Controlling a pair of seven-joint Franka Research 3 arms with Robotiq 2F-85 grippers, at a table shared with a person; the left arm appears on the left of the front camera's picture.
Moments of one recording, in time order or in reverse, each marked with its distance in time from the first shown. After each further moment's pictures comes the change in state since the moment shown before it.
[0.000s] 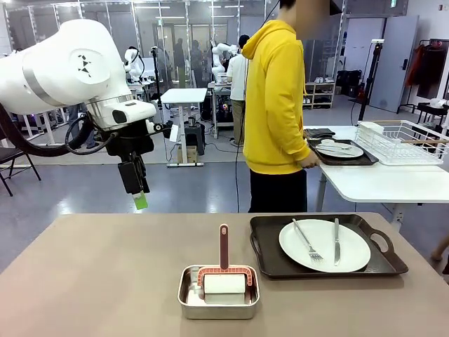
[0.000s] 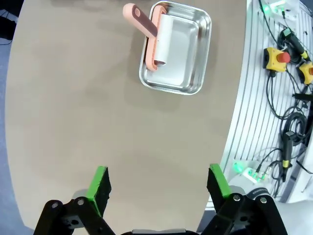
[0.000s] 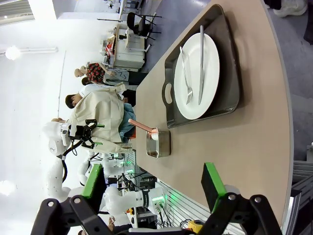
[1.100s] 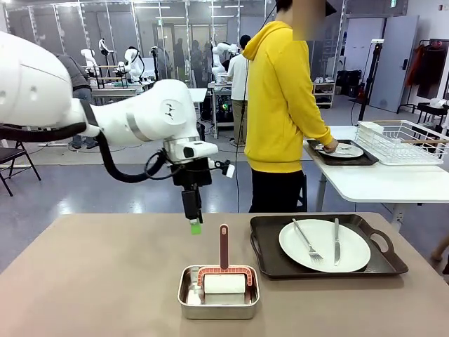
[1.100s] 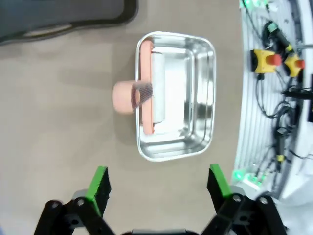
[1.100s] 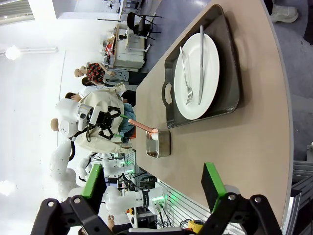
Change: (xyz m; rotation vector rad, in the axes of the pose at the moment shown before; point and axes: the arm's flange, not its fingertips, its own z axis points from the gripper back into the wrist) left arm 0.111 0.061 -0.126 -0.240 0.067 -0.136; right arm 0.000 0.000 0.000 0.000 0.000 0.000
